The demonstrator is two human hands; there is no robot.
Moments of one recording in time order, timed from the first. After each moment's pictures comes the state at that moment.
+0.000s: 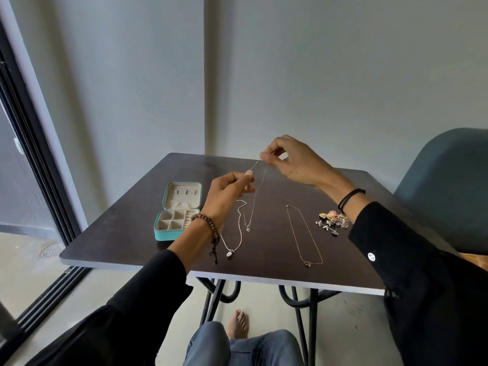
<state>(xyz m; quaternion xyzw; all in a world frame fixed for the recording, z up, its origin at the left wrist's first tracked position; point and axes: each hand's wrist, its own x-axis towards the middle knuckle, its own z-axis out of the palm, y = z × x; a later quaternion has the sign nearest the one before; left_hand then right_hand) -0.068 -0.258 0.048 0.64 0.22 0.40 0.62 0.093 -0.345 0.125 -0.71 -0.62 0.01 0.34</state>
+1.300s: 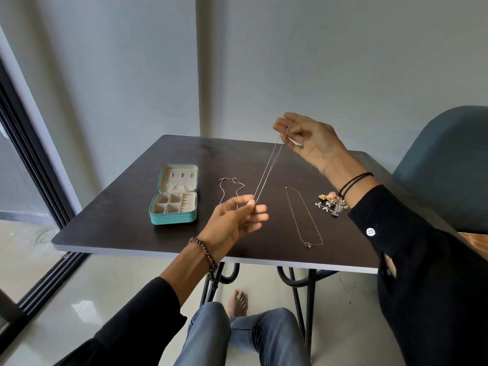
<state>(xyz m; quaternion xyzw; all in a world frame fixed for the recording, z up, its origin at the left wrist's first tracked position) -0.089 -0.295 -0.013 0.49 0.16 0.26 0.82 0.120 -0.347 0.112 -0.46 -0.31 0.36 0.75</state>
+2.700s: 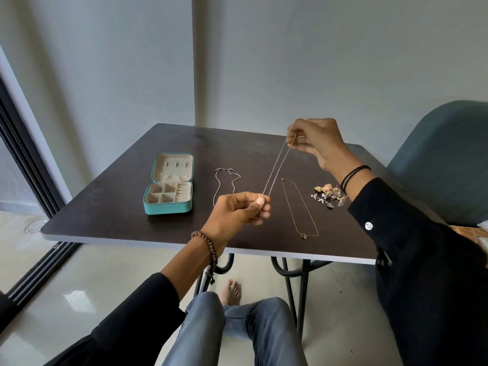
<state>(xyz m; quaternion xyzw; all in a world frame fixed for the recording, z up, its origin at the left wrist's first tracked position) -0.085 -0.308 -0.018 0.63 0.16 0.27 0.71 0.134 -0.351 0.096 -0.68 -0.33 0.16 0.63</state>
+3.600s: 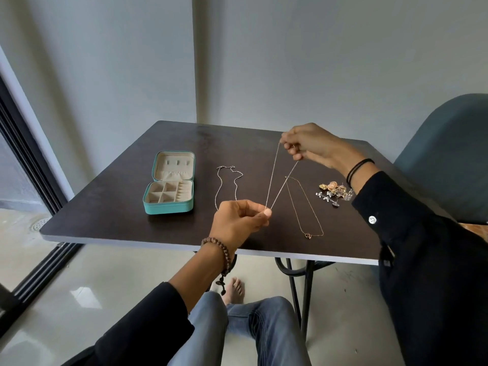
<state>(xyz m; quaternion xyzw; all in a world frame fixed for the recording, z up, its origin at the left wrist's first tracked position) -0.080 -0.313 -0.028 0.65 0.28 0.27 0.65 0.147 -0.334 0.089 -0.74 -0.42 0.26 0.46</state>
